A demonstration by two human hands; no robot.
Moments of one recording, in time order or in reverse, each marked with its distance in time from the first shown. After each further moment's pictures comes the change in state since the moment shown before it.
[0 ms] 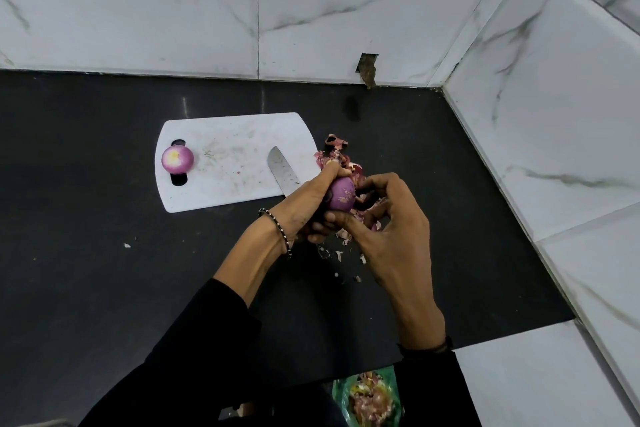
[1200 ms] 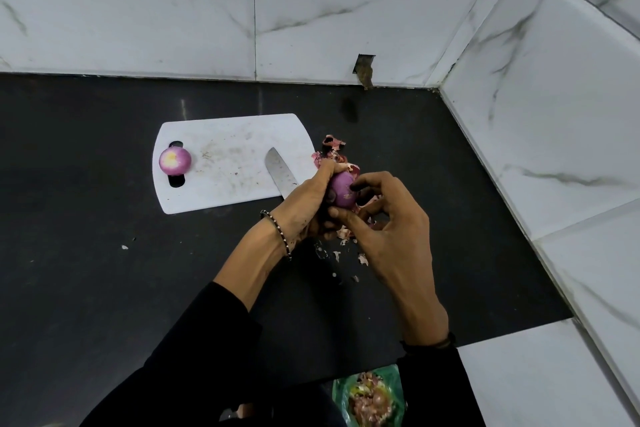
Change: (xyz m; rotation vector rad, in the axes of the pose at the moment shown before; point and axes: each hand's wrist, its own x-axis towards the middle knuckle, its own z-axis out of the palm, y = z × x) left_hand 0.015 -0.007 0.004 -0.111 0.040 0.041; right_hand 0.004 0.001 -0.005 -0.025 -0.032 -0.056
